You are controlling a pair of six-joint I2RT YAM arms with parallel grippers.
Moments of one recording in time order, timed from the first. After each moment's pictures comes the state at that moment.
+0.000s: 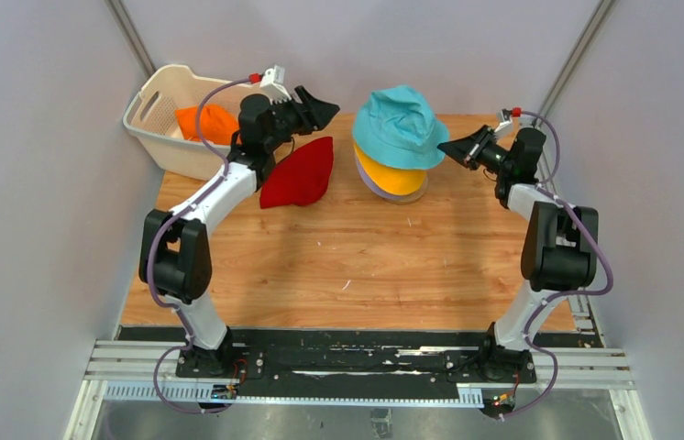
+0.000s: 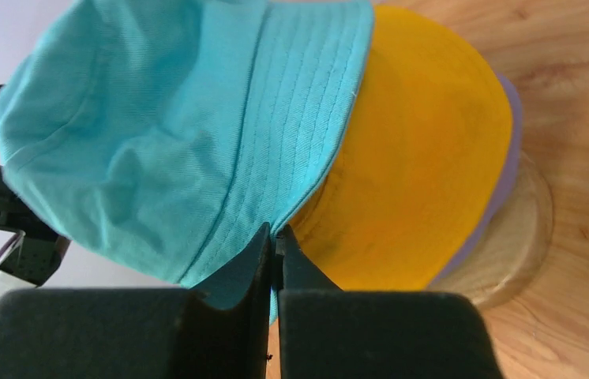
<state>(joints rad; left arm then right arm) -0.31 1.74 1.37 0.40 0.33 -0.65 -0.14 1.82 1.10 0.66 -0.94 0.95</state>
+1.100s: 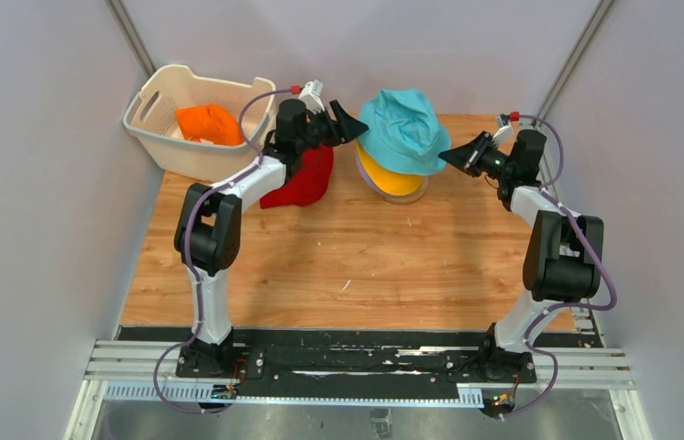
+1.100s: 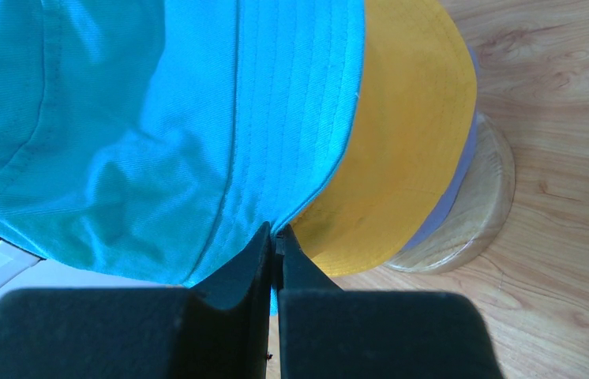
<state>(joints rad) -0.38 2.01 1.53 0.37 0.43 -0.69 -0.14 1.74 1.06 0.42 -0.90 0.75</state>
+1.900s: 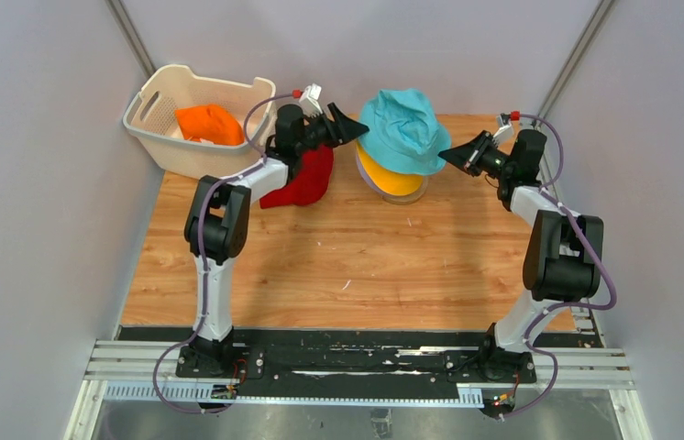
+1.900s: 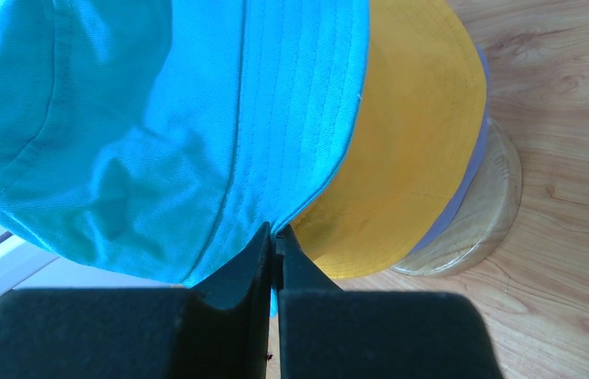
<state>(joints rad) -0.35 2.12 1.55 0.54 0.54 -0.79 -0.14 1.74 1.06 0.44 -0.91 0.77</state>
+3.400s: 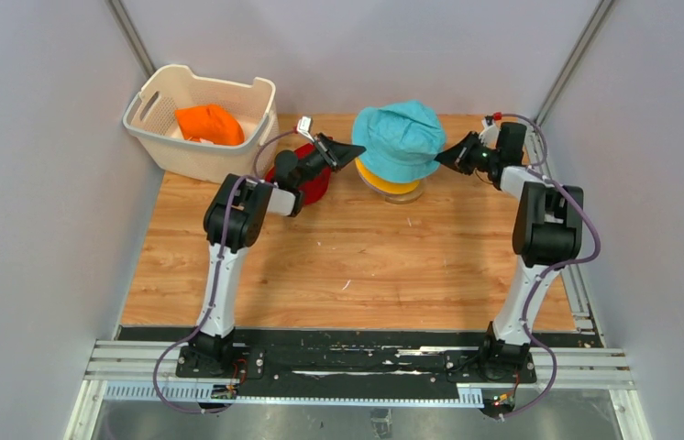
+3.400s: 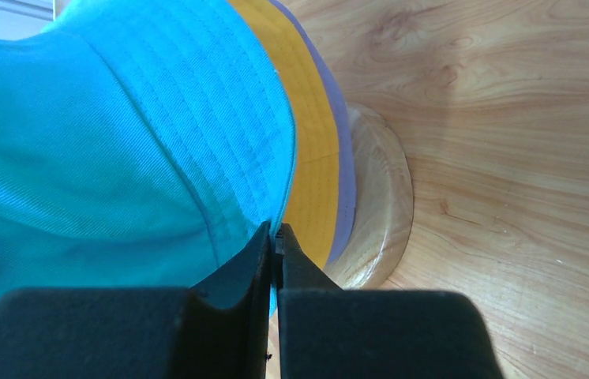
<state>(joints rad) -0.34 2.37 1.35 1.39 0.62 -1.38 -0.12 2.03 1.34 0.18 -0.82 0.65</state>
